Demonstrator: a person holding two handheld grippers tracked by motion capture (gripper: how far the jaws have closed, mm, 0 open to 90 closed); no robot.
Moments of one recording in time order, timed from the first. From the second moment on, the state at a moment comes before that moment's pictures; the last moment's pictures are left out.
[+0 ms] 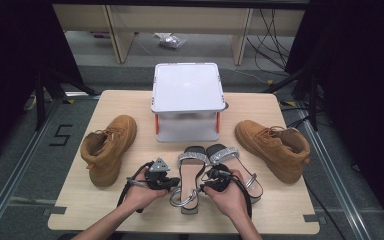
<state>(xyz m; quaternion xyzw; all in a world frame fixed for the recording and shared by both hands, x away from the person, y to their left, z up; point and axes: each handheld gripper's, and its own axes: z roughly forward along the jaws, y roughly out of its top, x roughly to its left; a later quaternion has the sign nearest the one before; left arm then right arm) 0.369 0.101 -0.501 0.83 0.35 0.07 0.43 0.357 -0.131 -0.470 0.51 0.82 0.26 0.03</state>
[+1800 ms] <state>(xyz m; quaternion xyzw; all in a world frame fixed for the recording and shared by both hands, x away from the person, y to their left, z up) 0.472 0.138 -0.359 0.71 0.35 0.23 0.56 0.368 -0.103 -0.452 0.52 0.80 0.28 0.06</state>
